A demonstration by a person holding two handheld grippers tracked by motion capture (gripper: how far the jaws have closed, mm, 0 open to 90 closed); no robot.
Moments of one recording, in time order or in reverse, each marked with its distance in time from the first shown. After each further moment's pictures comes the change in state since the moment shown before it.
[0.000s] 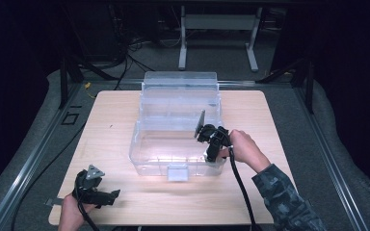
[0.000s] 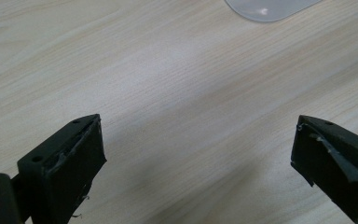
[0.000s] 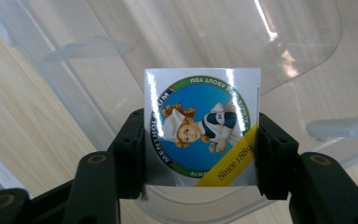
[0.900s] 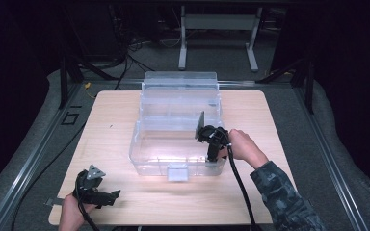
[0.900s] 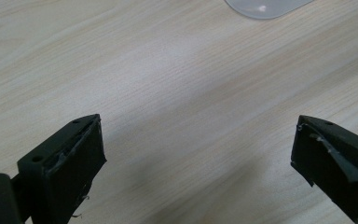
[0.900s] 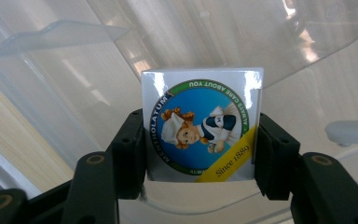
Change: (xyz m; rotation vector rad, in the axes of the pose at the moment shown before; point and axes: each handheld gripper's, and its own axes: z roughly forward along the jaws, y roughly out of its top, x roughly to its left) left arm -0.001 0.000 0.001 0.010 -0.007 0.003; right arm -0.010 0.006 0.014 0.105 0.057 0.015
